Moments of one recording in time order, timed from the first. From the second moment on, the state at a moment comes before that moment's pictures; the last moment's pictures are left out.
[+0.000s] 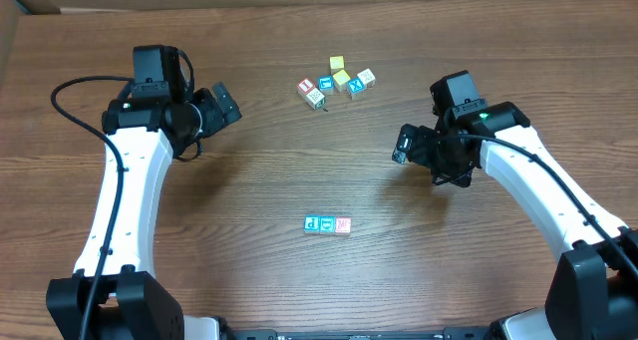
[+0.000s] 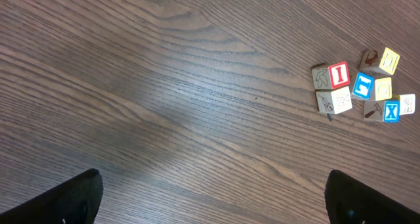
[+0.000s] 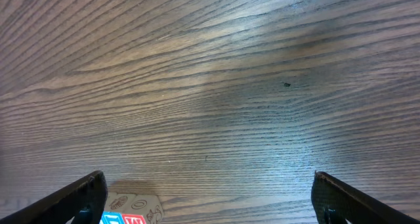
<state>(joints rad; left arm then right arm) 0.07 1.59 1.35 -0.86 0.10 -0.48 0.30 1.65 1.22 -0.90 -0.21 0.62</state>
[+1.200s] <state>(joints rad) -0.27 1.59 1.06 -1.03 0.14 -0.42 0.46 1.65 1.07 -0.86 -0.23 0.75</state>
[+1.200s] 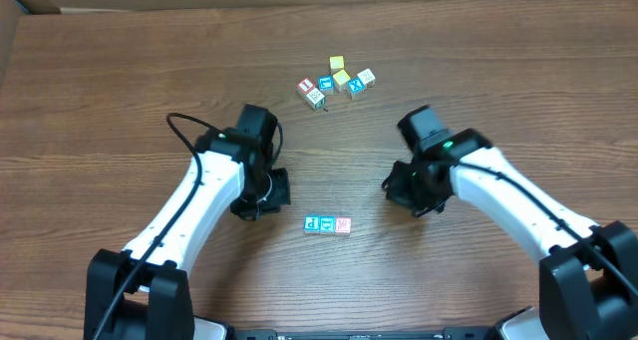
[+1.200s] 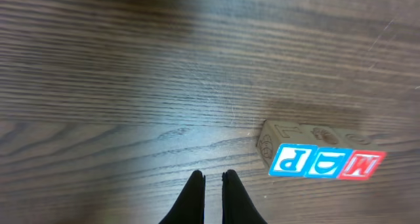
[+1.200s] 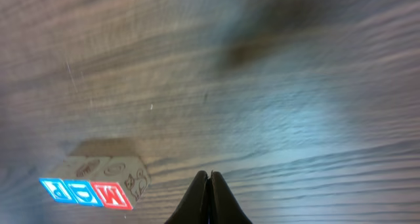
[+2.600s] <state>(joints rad) -0.34 1.70 0.90 -0.79 0.22 -0.50 0.72 1.65 0.89 -0.56 -0.17 1.14</state>
